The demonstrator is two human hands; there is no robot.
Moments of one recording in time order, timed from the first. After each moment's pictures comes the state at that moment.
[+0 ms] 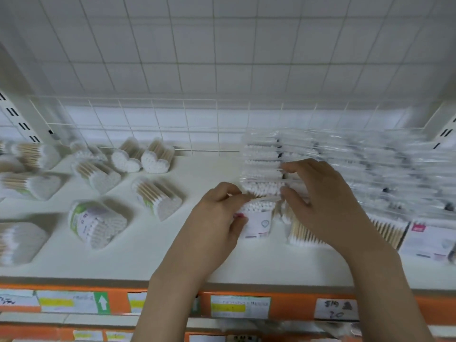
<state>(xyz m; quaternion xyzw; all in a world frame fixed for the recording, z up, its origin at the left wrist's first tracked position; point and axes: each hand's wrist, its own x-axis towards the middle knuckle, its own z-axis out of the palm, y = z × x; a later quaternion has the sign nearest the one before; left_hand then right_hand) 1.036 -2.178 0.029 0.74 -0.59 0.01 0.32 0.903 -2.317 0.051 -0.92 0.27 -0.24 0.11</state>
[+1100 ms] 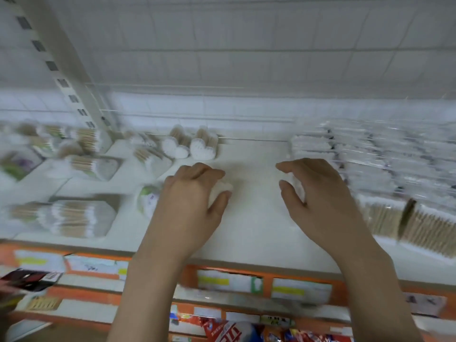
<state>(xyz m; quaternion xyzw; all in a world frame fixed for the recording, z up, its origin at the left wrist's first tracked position) 1.106 -2.098 0.056 0.81 -0.51 0.10 0.28 0.965 -2.238 0.055 -0.92 0.25 -0.25 0.16</state>
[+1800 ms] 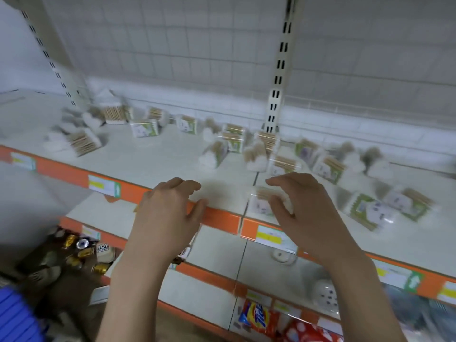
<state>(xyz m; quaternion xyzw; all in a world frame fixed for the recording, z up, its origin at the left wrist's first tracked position) 1.311 -1.751 0.069 0.91 -0.31 0.09 0.27 1.201 -1.937 0.068 -0.95 0.13 -0.21 0.19</state>
